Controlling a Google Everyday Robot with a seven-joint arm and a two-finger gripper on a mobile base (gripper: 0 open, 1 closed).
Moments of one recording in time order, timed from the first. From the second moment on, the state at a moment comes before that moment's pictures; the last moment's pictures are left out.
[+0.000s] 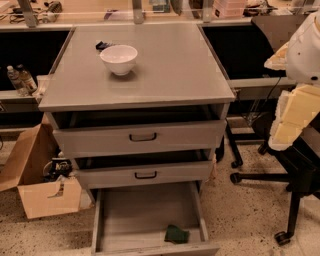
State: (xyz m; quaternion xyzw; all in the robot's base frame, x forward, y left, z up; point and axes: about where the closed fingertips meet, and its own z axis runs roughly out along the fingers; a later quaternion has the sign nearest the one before) arm 0.438 -0.217 0.976 -0.60 0.78 -0.03 0.16
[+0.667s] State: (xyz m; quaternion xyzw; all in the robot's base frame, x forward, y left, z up) arm 0.439 -0.215 0.975 -0.60 0.78 -0.03 0.16
